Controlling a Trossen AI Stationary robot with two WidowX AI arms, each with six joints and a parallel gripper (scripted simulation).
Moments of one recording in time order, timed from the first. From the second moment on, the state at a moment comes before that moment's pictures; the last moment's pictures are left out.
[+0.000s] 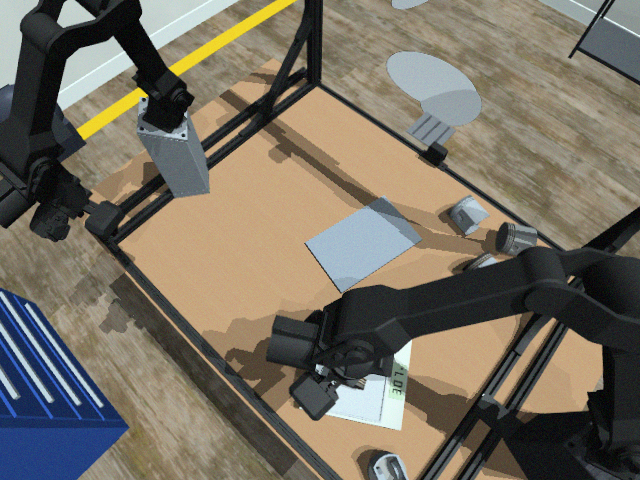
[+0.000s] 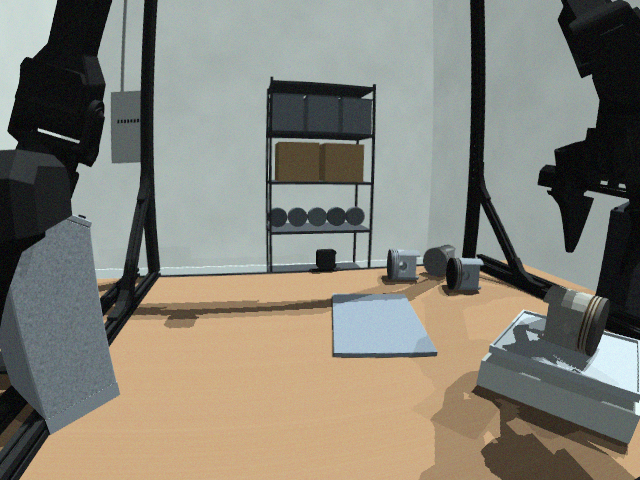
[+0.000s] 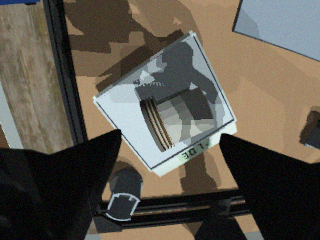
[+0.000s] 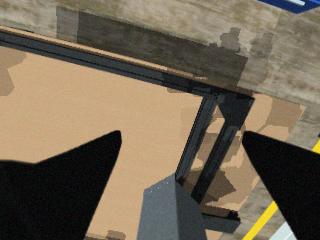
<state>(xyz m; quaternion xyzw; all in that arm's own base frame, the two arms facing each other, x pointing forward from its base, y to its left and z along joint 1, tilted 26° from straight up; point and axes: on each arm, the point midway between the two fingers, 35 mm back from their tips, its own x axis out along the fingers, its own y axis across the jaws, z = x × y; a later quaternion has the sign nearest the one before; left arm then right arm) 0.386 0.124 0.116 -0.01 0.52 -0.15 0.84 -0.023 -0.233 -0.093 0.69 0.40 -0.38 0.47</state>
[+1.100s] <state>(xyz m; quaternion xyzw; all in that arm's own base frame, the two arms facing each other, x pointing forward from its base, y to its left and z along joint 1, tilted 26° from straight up) 0.334 0.101 0.098 -0.17 0.55 0.00 0.82 -0.023 -0.233 -0.093 0.69 0.40 -0.38 0.47</state>
